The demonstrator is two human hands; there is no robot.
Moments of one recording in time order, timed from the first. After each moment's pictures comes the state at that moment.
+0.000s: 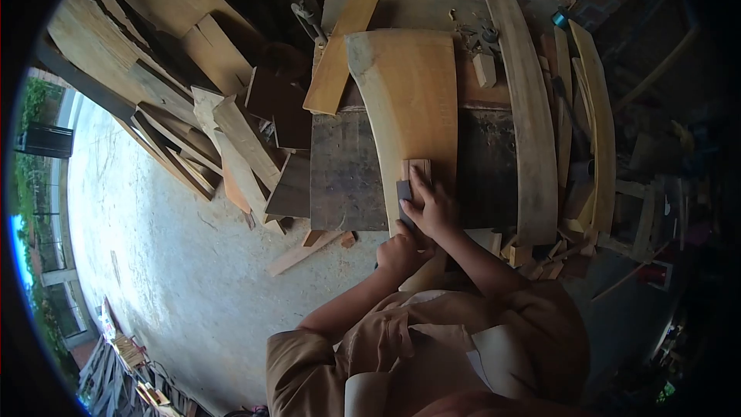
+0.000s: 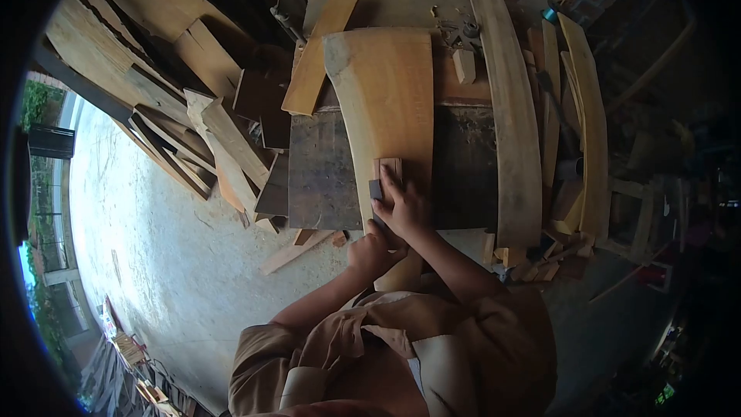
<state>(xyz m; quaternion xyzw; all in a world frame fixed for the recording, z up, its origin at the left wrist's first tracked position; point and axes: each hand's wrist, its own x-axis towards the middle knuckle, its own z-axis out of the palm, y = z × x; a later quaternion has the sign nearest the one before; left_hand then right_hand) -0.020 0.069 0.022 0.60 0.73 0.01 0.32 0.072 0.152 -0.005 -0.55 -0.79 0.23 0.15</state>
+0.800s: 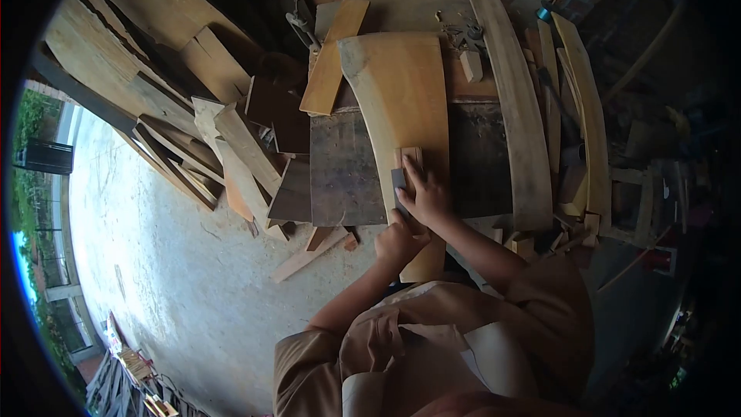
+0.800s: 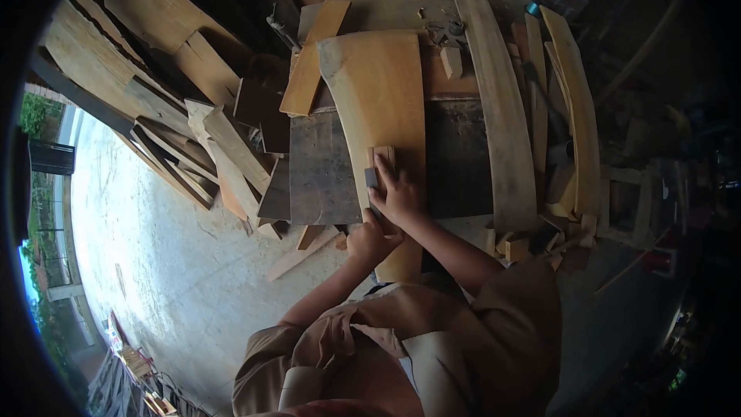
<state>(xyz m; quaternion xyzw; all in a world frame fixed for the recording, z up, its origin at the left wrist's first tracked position) -0.022 0.071 0.029 0.55 0.76 0.03 0.34 0.063 0.152 -0.001 -0.55 -0.79 0.20 0.15</state>
